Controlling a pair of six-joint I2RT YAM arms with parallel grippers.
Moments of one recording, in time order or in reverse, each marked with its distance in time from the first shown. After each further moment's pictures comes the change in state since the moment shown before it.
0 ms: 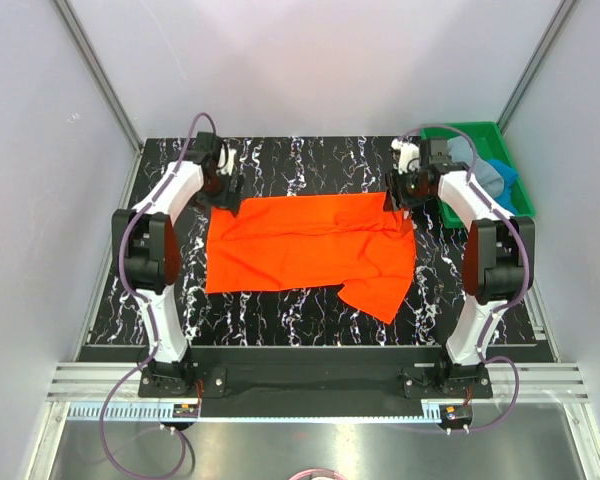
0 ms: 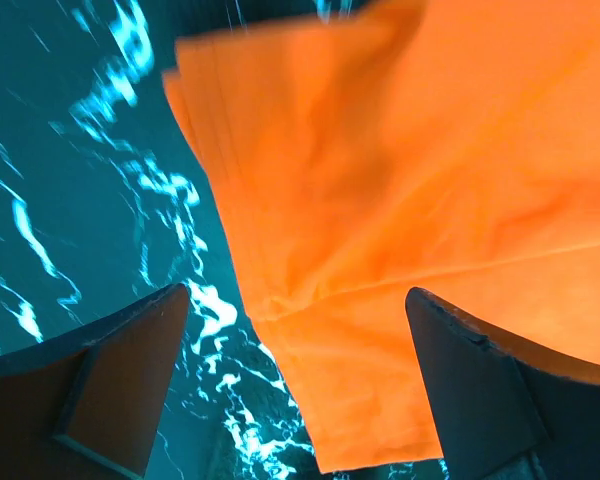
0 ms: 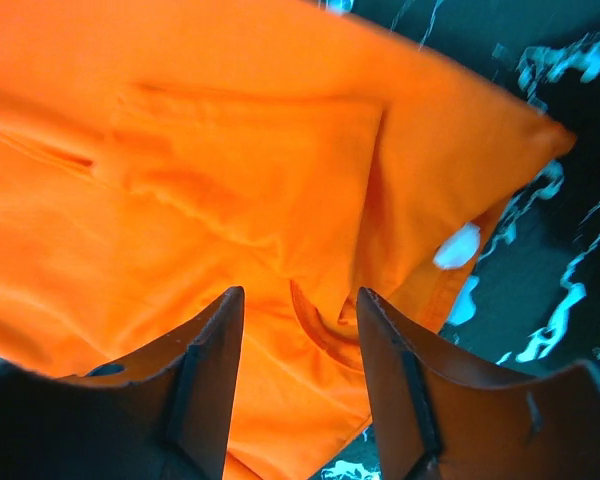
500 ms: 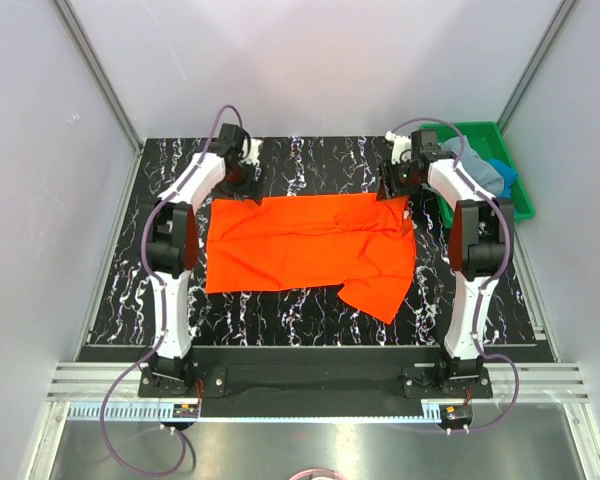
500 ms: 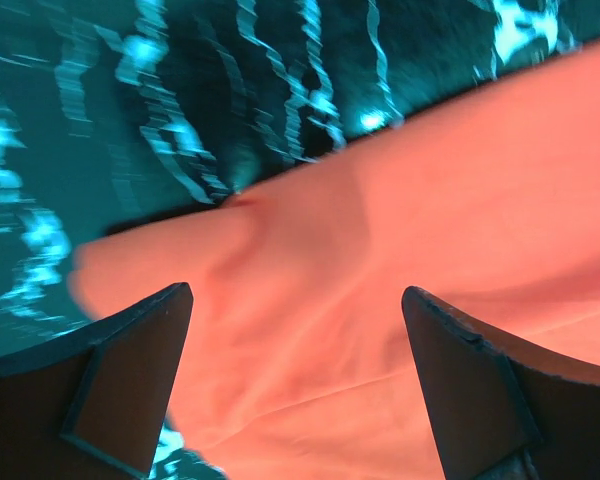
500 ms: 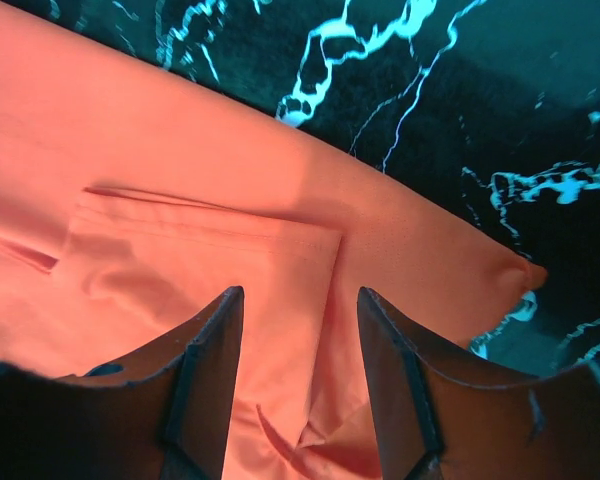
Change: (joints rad) left arm -0.068 0.206 0.274 0.031 0.108 0.000; right arm 0.000 0.227 0.255 0.002 -0.022 0.016
